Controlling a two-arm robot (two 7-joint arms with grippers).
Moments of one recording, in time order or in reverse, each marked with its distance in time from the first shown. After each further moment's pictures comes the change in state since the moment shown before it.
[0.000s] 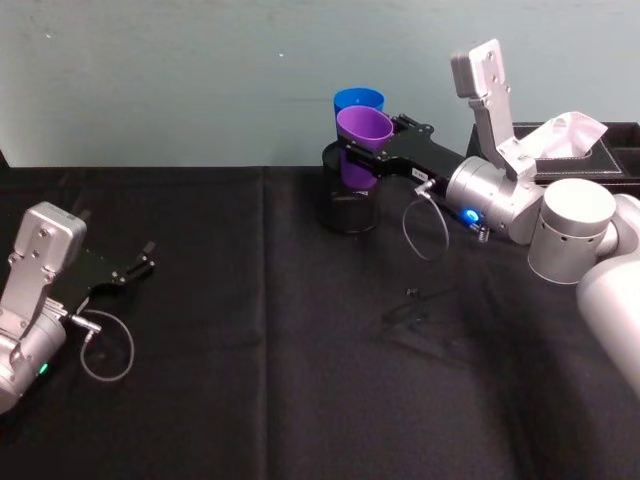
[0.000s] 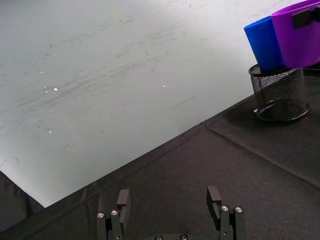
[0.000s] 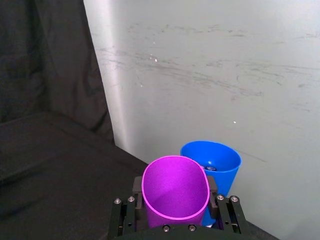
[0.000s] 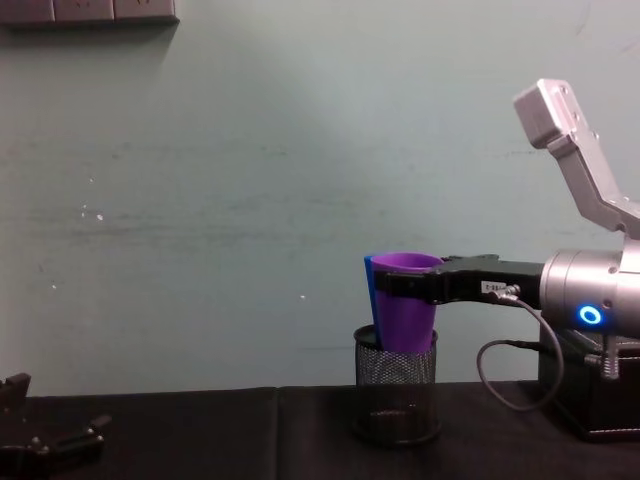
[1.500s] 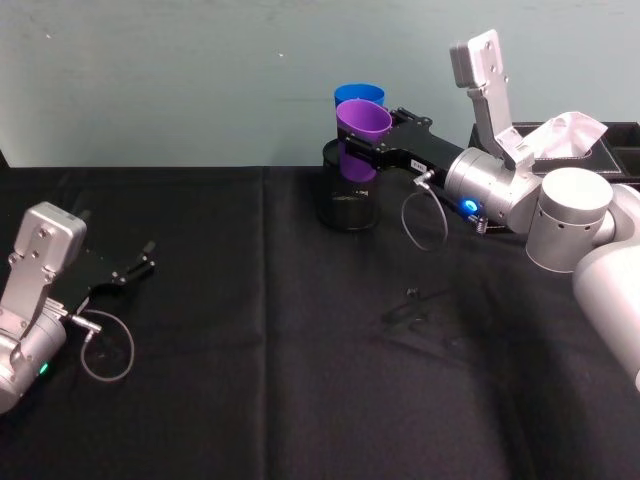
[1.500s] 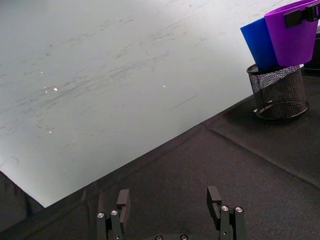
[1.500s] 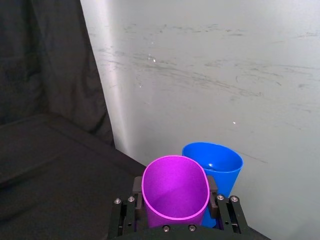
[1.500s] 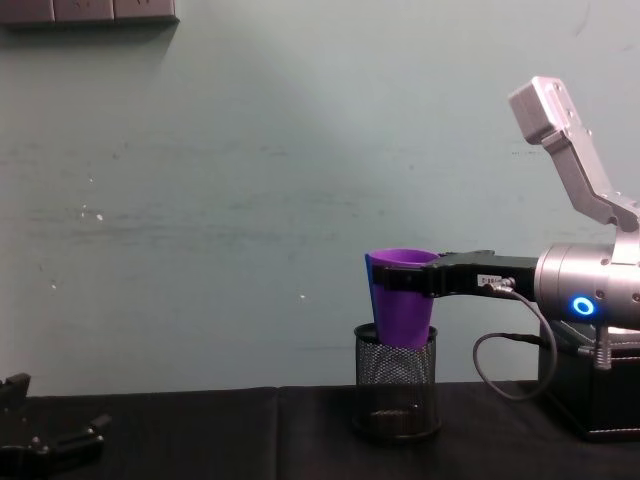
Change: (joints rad) left arm 0.000 0.000 0.000 0.000 0.000 0.000 0.000; right arm 0.049 -0.023 0.008 0.078 -0.002 -0.009 0.026
